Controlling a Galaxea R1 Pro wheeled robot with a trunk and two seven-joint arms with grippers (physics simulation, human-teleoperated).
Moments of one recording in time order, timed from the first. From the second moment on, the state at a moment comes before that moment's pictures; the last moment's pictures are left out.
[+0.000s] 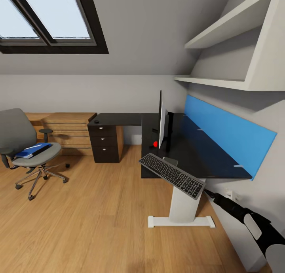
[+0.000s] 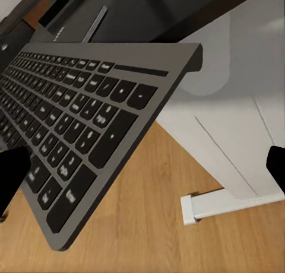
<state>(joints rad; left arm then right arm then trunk) -0.09 0.02 0.12 -0.36 0.27 -0.46 0.07 -0.62 -0.32 -0.25 -0.50 -0.44 0.24 0.61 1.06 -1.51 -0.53</state>
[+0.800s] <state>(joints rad) -0.09 0.02 0.12 -0.36 0.27 -0.46 0.07 -0.62 -0.38 -0.29 -0.42 -0.54 0.39 0.87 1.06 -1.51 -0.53</state>
